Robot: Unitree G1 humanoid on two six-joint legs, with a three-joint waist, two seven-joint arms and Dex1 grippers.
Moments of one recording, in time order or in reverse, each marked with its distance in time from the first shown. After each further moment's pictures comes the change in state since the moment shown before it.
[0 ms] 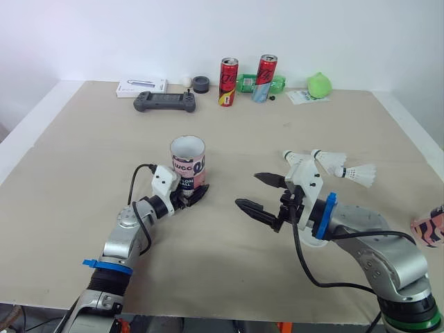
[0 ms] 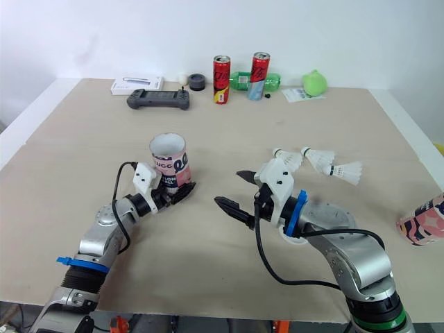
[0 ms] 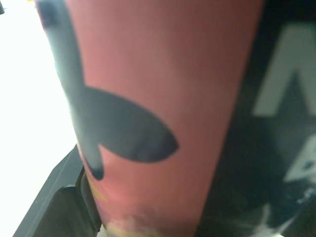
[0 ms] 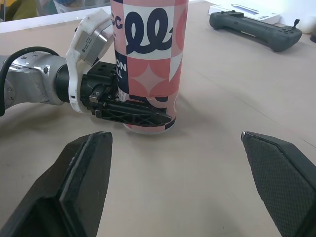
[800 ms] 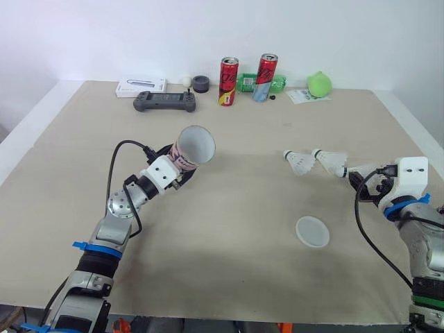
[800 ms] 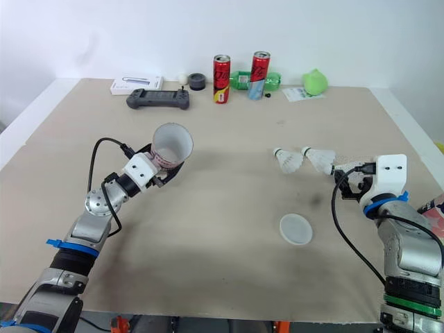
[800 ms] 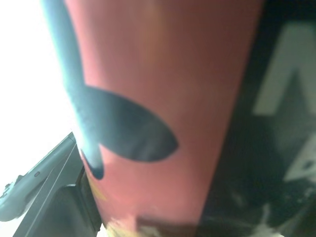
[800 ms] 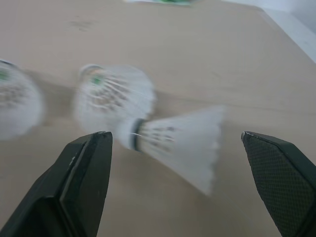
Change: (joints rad) left arm -0.116 0.120 -0.024 0.127 0.338 -0.449 0.166; right arm -0.017 -0.046 -0.420 0.681 -0.254 -0.214 -0.284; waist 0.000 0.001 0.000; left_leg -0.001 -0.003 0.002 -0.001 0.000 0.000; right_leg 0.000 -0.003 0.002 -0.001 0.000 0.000
